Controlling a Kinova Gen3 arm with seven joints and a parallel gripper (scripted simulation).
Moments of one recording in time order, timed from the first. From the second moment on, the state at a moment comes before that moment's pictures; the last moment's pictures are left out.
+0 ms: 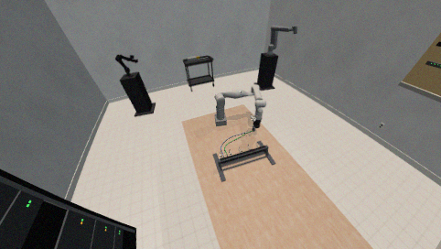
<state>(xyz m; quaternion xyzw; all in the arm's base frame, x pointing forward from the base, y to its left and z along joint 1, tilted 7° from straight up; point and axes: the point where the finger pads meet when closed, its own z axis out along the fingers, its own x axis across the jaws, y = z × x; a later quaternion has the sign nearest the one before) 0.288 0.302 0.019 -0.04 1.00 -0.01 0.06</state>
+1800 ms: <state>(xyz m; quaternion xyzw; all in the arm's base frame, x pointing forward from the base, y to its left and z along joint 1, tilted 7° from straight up) 0.328 0.271 0.037 0.18 0.98 0.01 0.07</state>
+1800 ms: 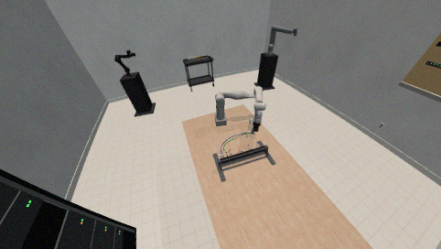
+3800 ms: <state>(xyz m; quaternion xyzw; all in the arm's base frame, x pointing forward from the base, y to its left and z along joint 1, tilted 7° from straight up) 0.428 0.194 0.078 0.62 0.79 0.04 0.06</state>
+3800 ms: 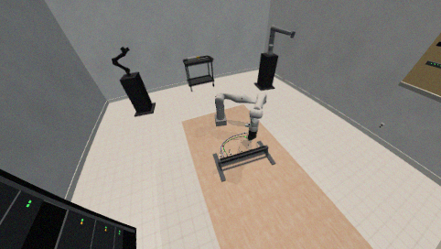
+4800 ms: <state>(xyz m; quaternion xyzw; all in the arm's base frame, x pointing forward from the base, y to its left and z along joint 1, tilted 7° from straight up) 0.446 0.178 0.086 0.68 0.73 0.04 0.05</state>
